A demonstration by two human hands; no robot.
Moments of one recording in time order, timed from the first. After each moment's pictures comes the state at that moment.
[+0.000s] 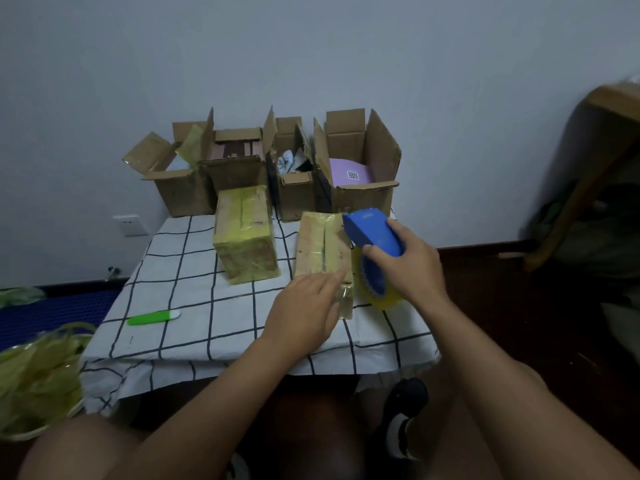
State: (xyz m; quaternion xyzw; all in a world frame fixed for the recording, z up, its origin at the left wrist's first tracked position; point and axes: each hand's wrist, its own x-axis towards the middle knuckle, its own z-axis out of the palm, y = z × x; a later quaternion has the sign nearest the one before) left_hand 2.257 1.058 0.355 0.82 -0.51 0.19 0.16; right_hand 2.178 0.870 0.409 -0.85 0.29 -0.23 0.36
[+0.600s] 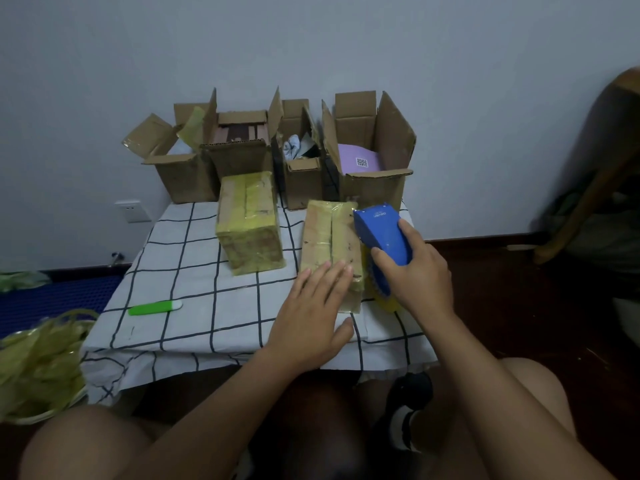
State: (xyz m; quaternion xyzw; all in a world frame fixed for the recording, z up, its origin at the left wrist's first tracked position) left_hand 2.245 1.067 0.337 0.84 -0.50 0.15 0.13; right_hand 2.176 0.882 0.383 -0.86 0.33 -0.22 0.33
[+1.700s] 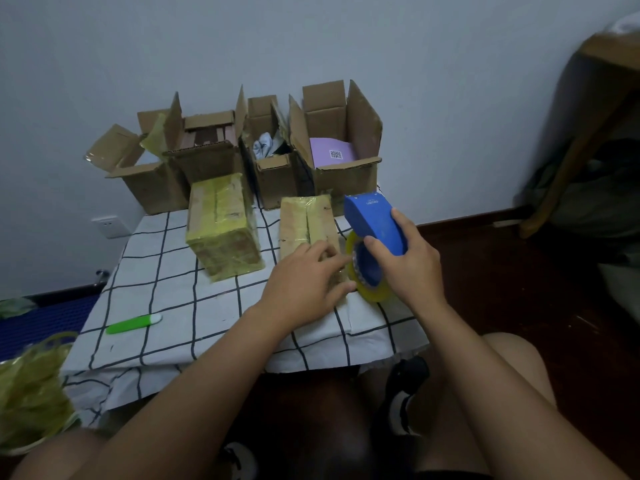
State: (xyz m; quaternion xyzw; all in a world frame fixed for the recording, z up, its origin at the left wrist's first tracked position) left_hand 2.262 1.027 0.391 0.84 -0.52 0.07 0.11; right_hand 2.159 0.867 0.378 -0.80 0.31 -0.28 0.43
